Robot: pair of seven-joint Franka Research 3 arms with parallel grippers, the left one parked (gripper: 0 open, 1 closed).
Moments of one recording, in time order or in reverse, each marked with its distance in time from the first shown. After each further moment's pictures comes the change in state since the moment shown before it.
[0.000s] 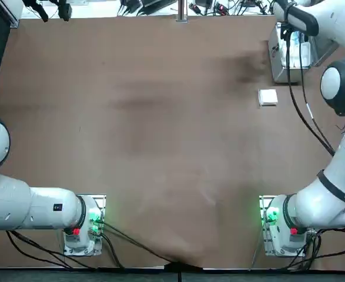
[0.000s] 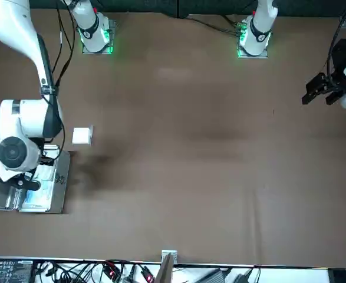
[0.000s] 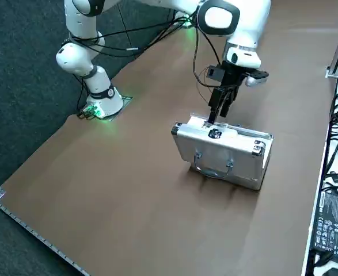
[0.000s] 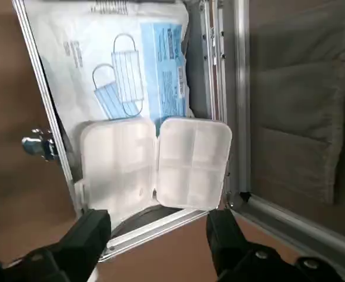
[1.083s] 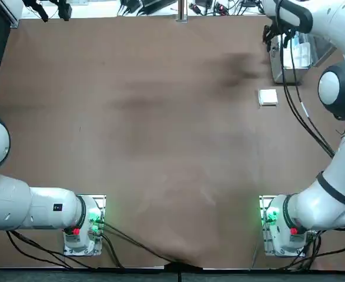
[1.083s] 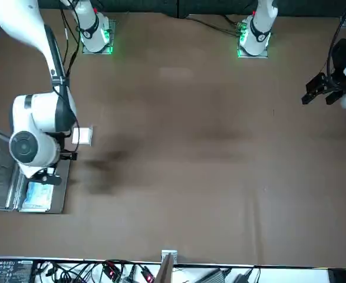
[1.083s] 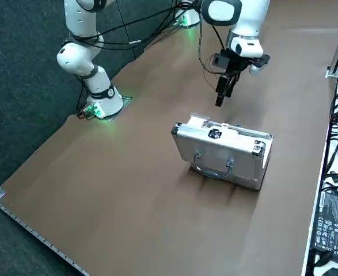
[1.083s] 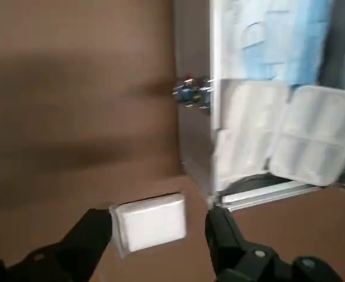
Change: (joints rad) arm 0.075 -0.030 0.027 -0.048 0.223 -0.004 -0.049
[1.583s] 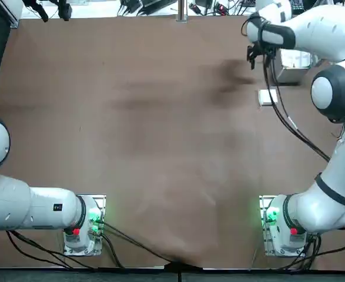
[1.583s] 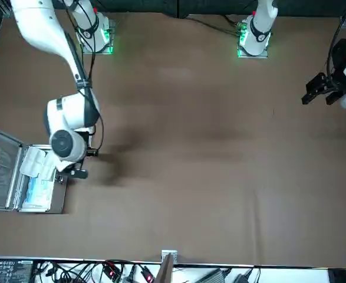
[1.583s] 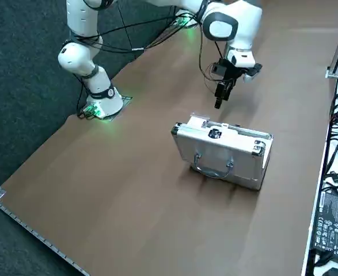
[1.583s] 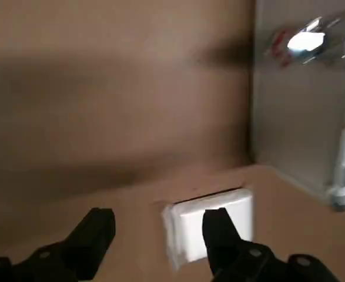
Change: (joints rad) arm 0.088 0.015 0.004 -0.167 0.013 0.161 0.149
